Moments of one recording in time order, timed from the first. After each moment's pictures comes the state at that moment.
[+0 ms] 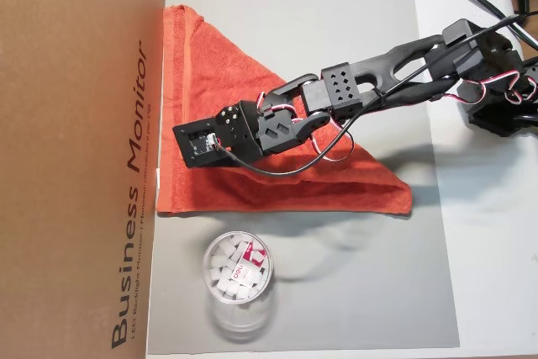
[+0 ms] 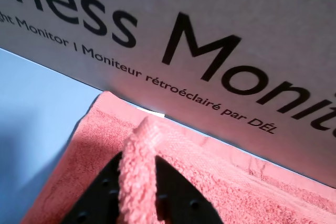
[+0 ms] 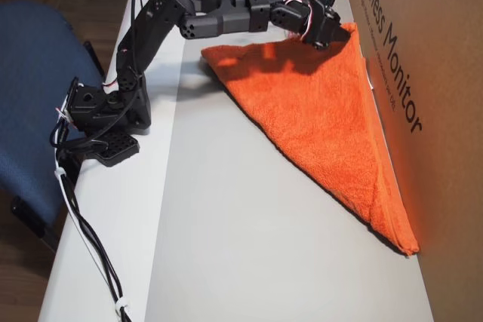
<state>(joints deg) -13.1 43.6 44.8 21.6 72.4</state>
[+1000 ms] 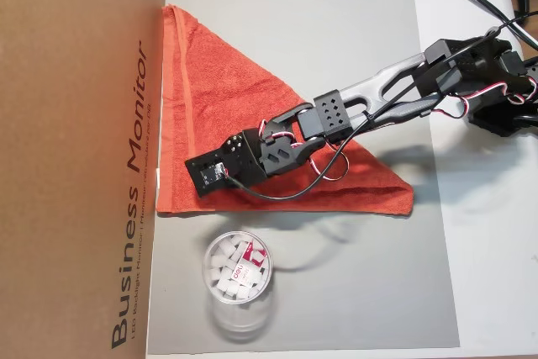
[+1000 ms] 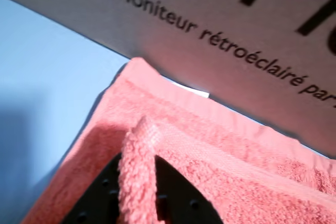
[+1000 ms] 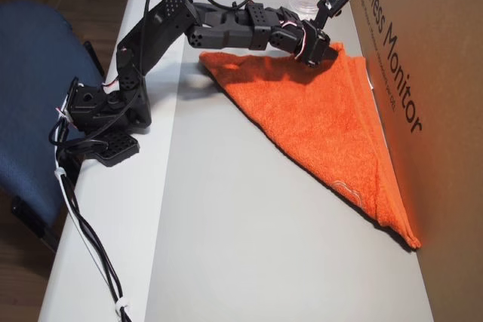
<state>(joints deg) -15.1 34.0 44.6 15.2 72.0</state>
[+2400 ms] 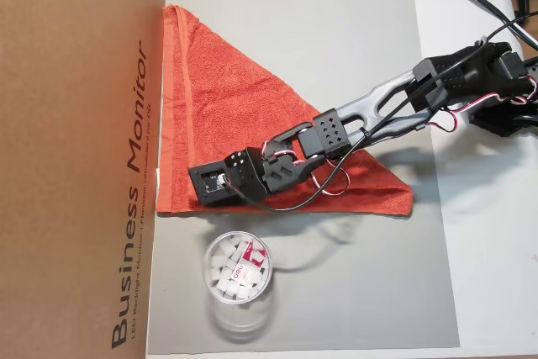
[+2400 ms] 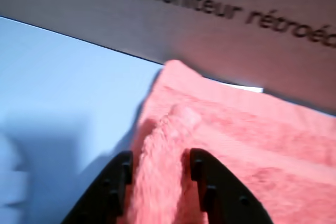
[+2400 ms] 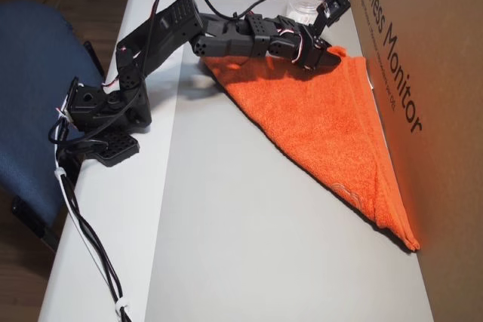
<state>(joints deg) -18.7 25.2 38.0 9.8 84.8</state>
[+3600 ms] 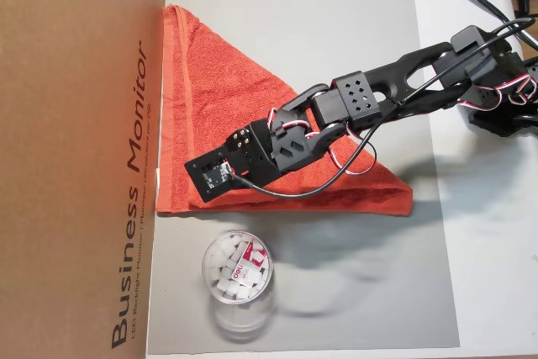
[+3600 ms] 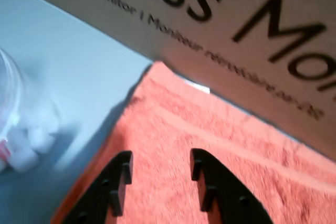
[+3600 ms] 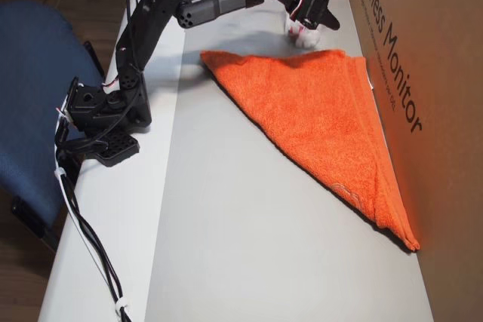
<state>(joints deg) -17.0 49.5 42.0 42.7 72.2</state>
